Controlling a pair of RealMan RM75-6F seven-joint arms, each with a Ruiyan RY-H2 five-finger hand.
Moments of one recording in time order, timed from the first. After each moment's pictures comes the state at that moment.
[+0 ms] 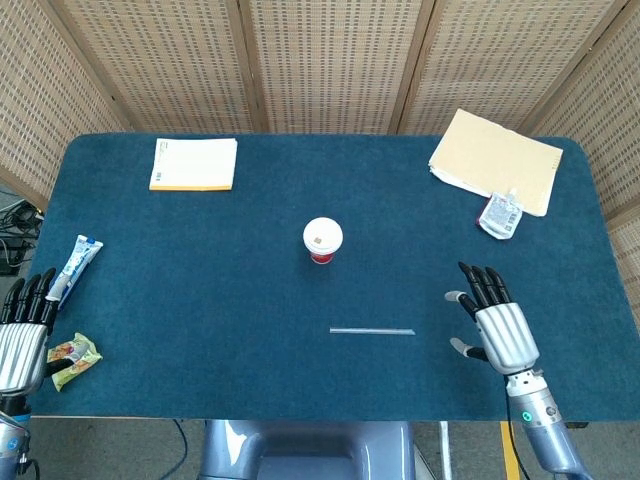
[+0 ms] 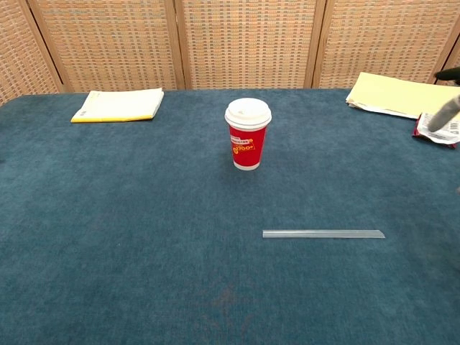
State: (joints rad) left arm -0.08 -1.28 -0.06 -1.50 1.57 1.59 0.16; right arm 0.27 -1.37 0.09 -1.57 -1.62 1.40 -0.13
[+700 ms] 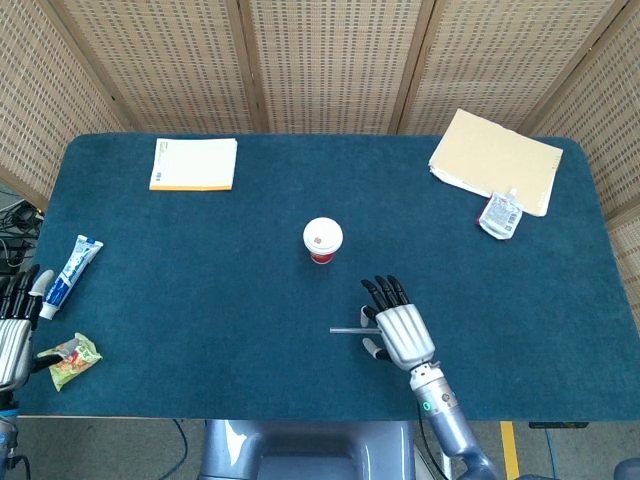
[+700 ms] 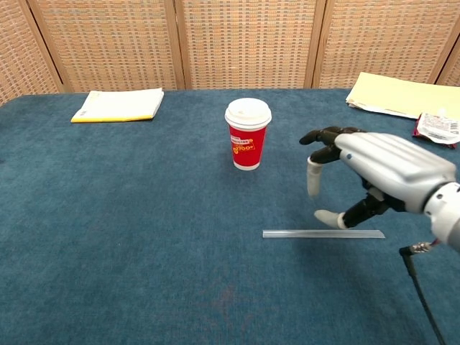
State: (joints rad) left arm -0.08 -1.26 -0.07 -1.47 1.52 1.56 0.04; right arm 0.41 -1.70 0.15 -1.62 -1.39 1.20 -0.50
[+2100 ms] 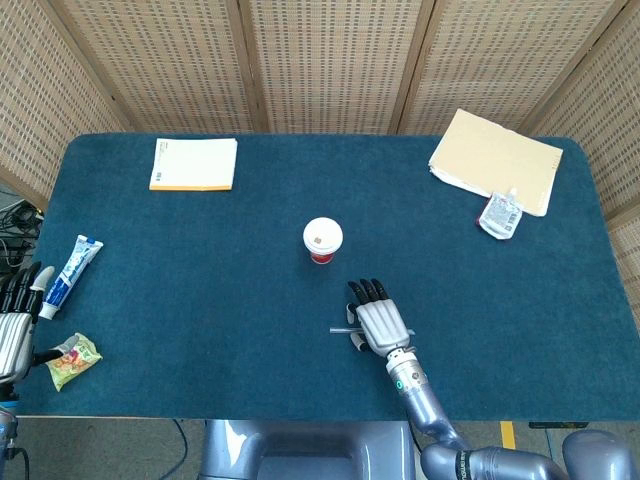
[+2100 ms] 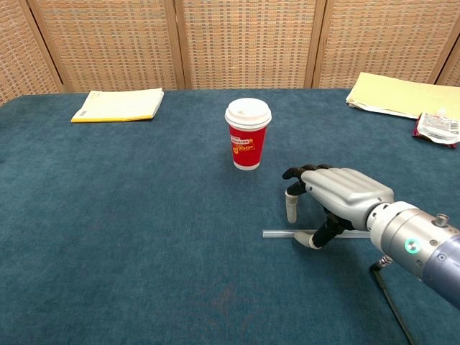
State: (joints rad) left arm -0.10 -1.26 -0.08 -1.44 1.48 1.51 0.00; right arm 0.55 -1.84 0.17 -1.42 -1.16 1.06 -0.54
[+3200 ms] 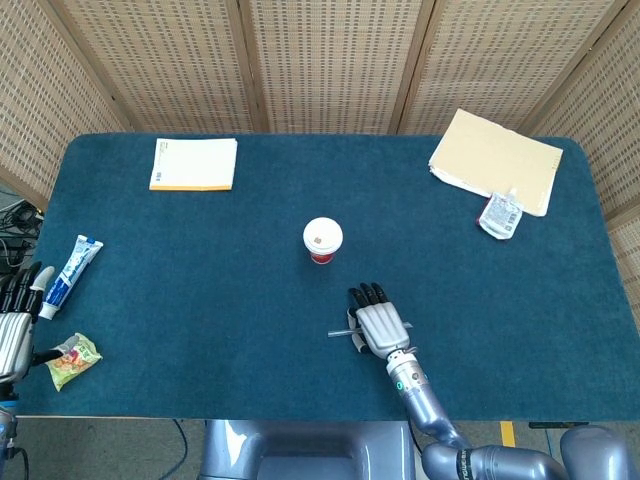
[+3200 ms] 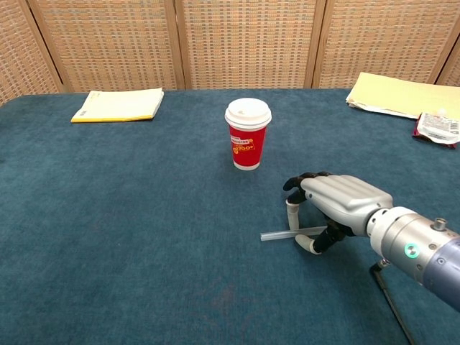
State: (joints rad) left arm -0.10 -1.26 -0.08 -1.44 1.47 1.50 -0.01; right arm 0.57 -1.83 0.15 -1.42 -1.12 1.06 -0.54
